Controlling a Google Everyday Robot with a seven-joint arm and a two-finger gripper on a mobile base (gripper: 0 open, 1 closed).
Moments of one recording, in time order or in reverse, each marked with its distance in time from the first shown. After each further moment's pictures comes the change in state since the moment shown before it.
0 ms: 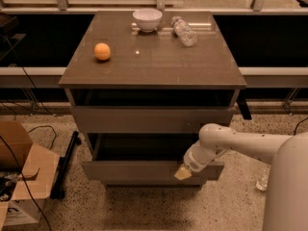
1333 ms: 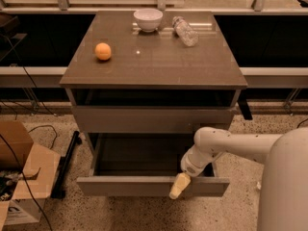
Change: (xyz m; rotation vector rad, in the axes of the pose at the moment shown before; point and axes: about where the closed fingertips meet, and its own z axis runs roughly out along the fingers) arm 0.009 0.021 0.008 -0.028 0.060 -0.007
